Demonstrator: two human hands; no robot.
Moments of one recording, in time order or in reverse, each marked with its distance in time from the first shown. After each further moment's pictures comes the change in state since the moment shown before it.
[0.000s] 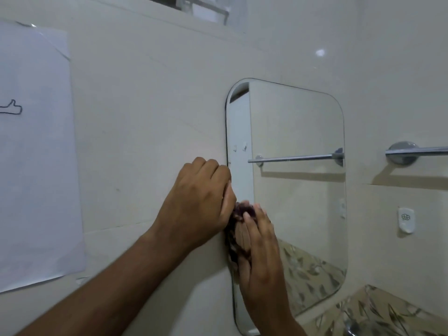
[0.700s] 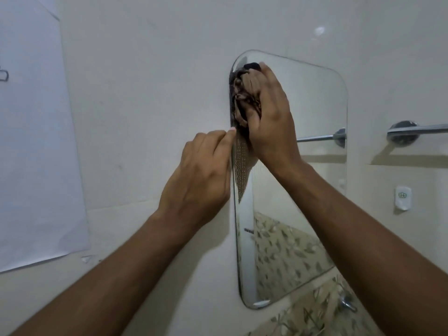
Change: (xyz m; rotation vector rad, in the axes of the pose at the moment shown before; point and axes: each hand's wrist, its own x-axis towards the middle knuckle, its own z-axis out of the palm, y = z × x) left_hand -0.007 -0.005 0.008 -0.063 0.032 -0.050; right_hand 0.204 0.003 -0.008 -0.016 0.058 -0.075
